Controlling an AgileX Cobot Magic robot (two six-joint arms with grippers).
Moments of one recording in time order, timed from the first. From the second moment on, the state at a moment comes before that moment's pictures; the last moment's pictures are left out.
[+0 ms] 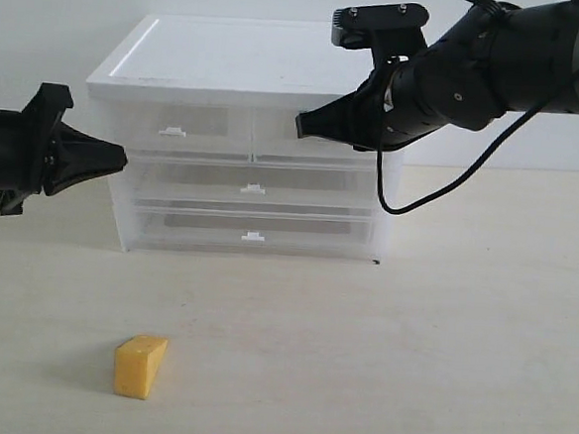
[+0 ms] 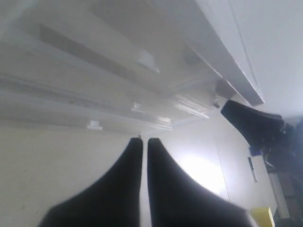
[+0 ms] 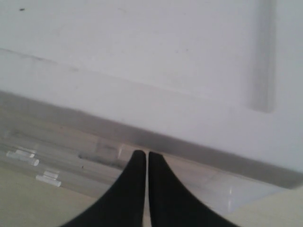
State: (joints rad) left arm 0.08 1.71 -0.88 -1.74 0.87 1.20; right arm 0.52 1.85 -1.41 -0.51 0.34 0.60
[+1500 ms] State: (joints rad) left arm 0.02 1.93 -1.14 -1.74 0.91 1.13; right arm 0.52 1.85 -1.41 -0.51 0.34 0.58
